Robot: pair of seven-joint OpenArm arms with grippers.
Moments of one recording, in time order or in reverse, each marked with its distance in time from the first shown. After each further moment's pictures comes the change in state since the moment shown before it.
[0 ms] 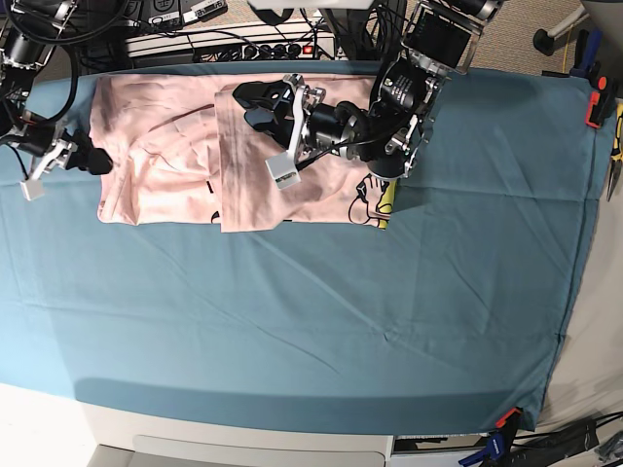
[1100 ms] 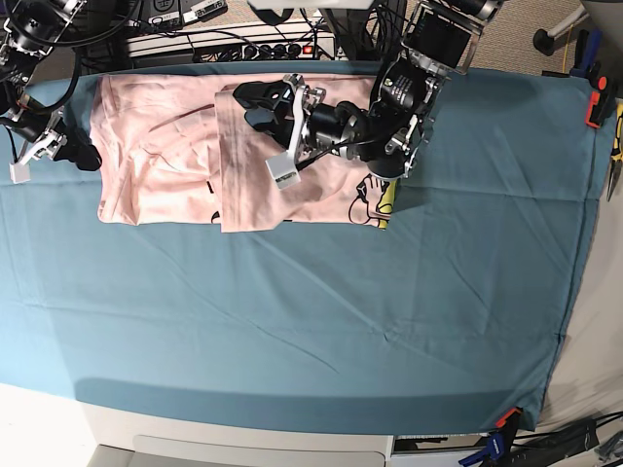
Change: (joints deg) left arm 0.0 0.0 0.0 0.0 0.1 0.0 0.0; right arm -2.5 -3.6 8.8 -0.2 0.0 -0.2 0.7
